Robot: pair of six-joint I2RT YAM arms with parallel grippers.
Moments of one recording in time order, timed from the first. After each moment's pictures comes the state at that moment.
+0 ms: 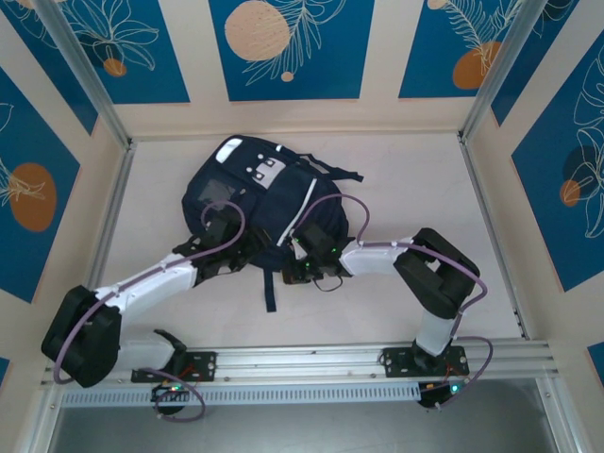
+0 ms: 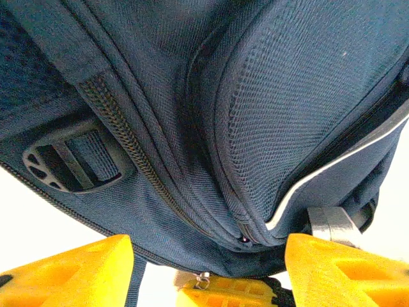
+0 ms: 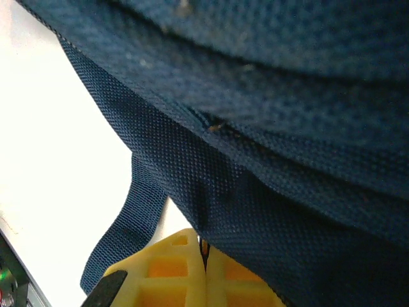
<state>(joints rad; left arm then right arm) -0.59 1.28 0.68 -0.22 0.08 -1.16 0.84 1.77 0.89 -0.11 -0.35 0.66</state>
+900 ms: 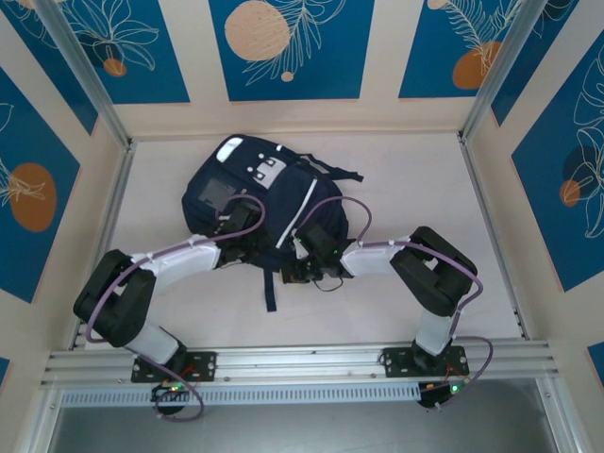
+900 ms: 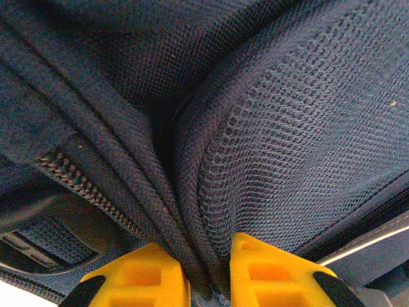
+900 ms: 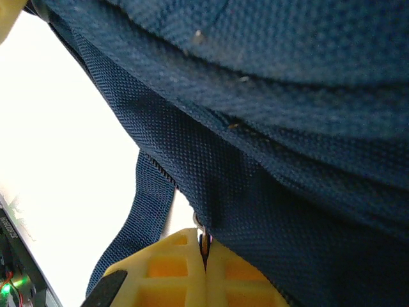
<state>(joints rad) -0.60 1.53 0.83 -0.23 -0.03 -1.20 0.83 1.79 0.86 -0.02 -0.38 0.71</state>
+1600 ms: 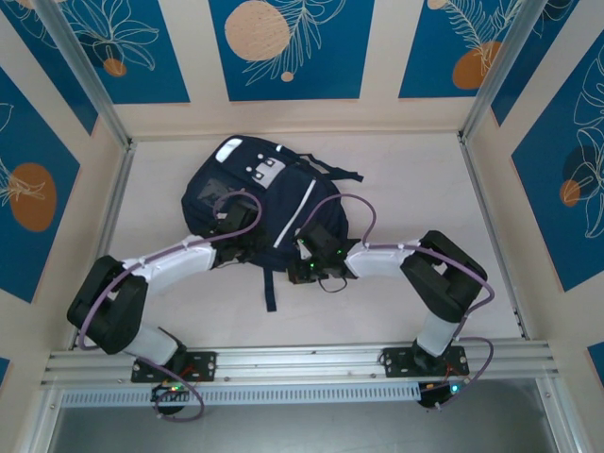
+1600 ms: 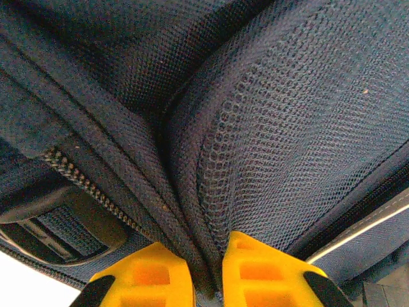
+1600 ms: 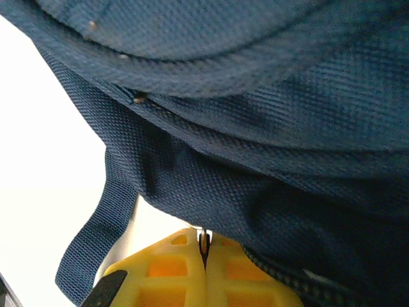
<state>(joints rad) -0.59 1.47 0.83 -0.28 -0.03 -1.12 0.83 1.72 0.84 -0.12 -0.28 0.64</state>
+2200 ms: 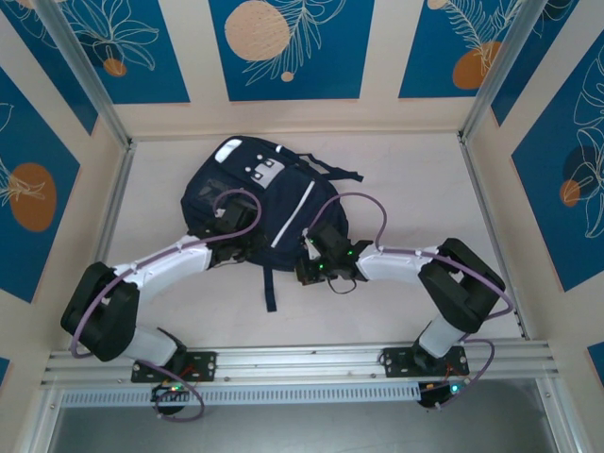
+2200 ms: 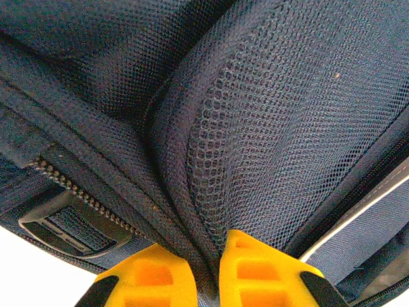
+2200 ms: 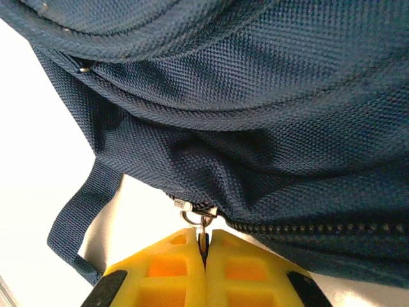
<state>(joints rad) -0.59 1.43 0.85 -0.34 -0.04 -1.01 0.80 1.61 0.78 -0.16 -0.25 0.56</state>
